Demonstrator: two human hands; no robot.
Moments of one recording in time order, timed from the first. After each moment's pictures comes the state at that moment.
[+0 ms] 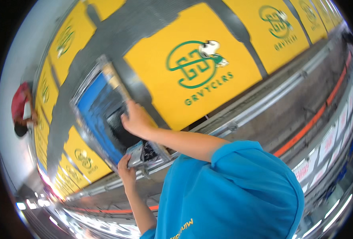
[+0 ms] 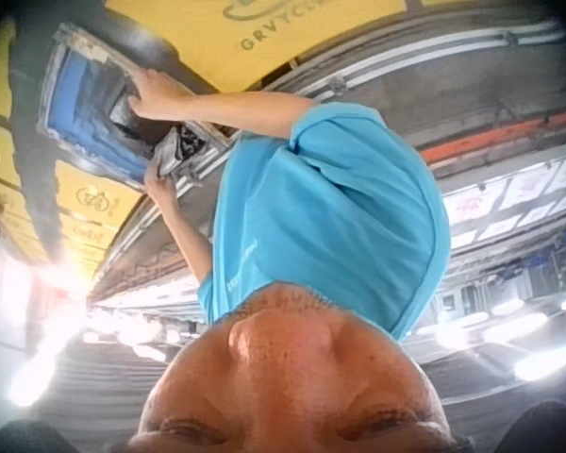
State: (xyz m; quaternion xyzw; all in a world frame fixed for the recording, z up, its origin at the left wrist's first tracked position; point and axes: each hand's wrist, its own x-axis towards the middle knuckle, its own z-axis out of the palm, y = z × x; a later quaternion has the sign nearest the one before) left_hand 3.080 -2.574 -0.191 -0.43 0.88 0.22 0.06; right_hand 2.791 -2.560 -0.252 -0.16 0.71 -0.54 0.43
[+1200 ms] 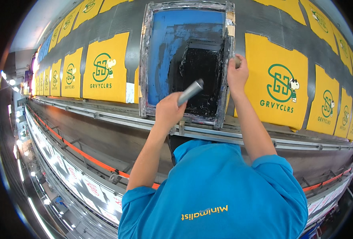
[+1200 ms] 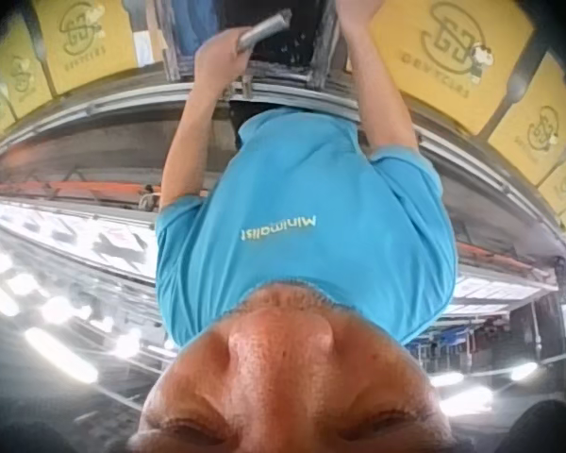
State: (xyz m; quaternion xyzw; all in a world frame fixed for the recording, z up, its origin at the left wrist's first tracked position) left_hand 3.394 -2.772 -0.145 -0.48 0.84 0.22 -0.14; right_hand 3.120 -2.791 -0.252 -0.25 0.74 -0.61 0.17
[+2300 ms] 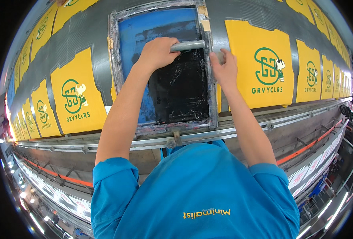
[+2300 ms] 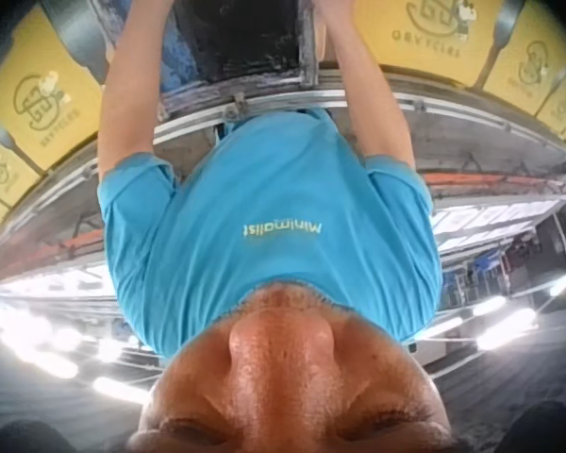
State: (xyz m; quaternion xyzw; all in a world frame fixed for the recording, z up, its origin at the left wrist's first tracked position) left_hand 3.267 -2.996 -0.163 -0.26 0.93 0.25 0.05; right_hand 3.114 -2.791 -0.229 -0.25 0.88 -0.38 0.12
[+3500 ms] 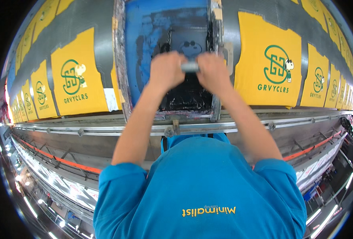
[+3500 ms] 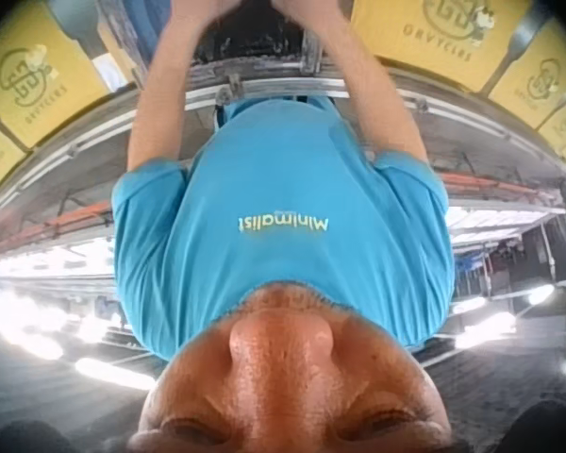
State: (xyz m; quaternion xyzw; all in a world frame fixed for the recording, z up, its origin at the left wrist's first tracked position) left_hand 3.309 -2.887 -0.193 -0.31 0.93 0.20 -0.05; right_hand 3.143 -2.767 -0.222 -0.65 0.70 -0.28 0.07
